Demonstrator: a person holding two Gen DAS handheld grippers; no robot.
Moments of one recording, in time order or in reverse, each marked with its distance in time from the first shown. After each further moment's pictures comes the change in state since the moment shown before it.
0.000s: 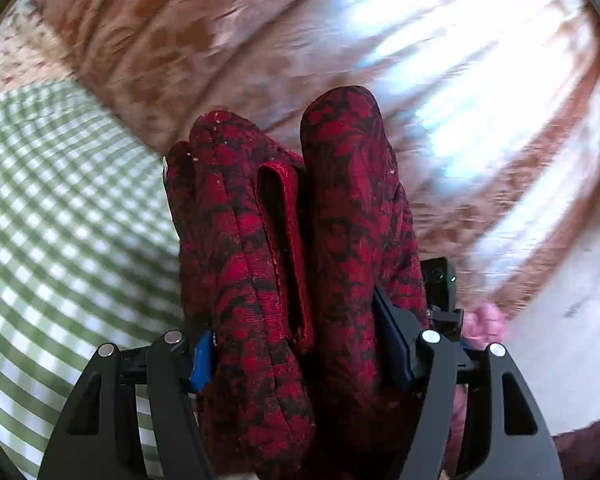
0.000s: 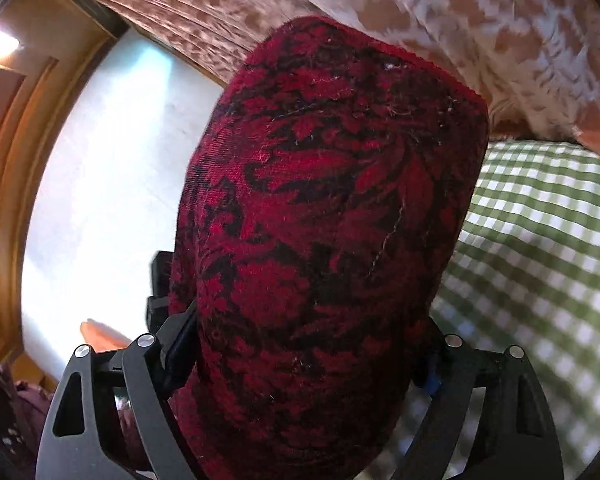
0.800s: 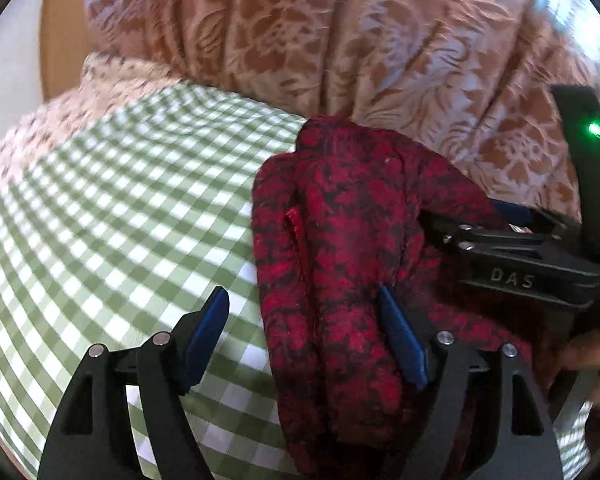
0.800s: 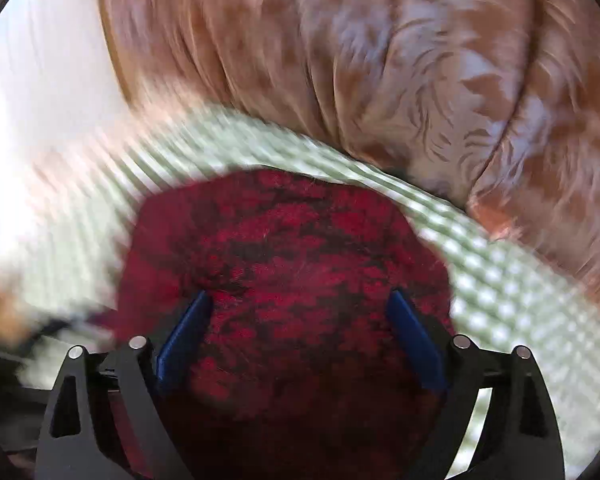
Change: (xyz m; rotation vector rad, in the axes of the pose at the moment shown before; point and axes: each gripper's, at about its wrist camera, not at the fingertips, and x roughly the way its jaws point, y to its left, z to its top) left arm 0.060 0.022 -0.028 0.158 0.032 0.686; right arm 0.143 -0.016 0.021 -0.346 0.123 -1.019
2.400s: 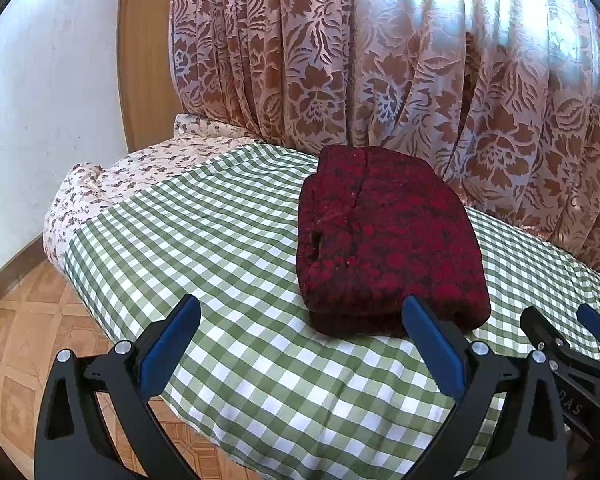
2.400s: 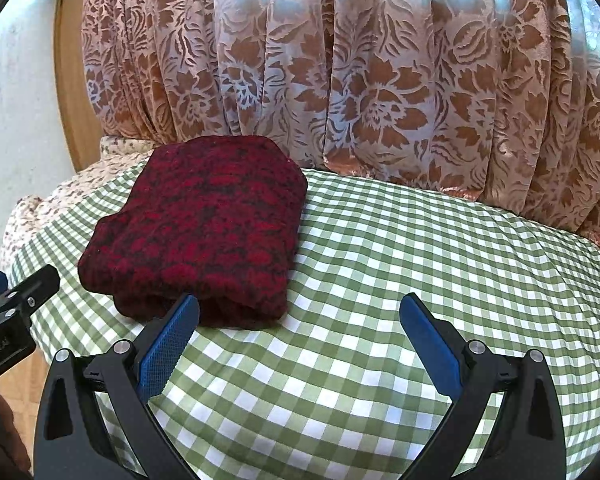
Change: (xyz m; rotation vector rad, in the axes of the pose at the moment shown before) left arm -0.177 -0.066 -0.106 0.041 -0.216 0.285; right arm -0.200 -0.010 -0.204 0.277 -0.248 -0.167
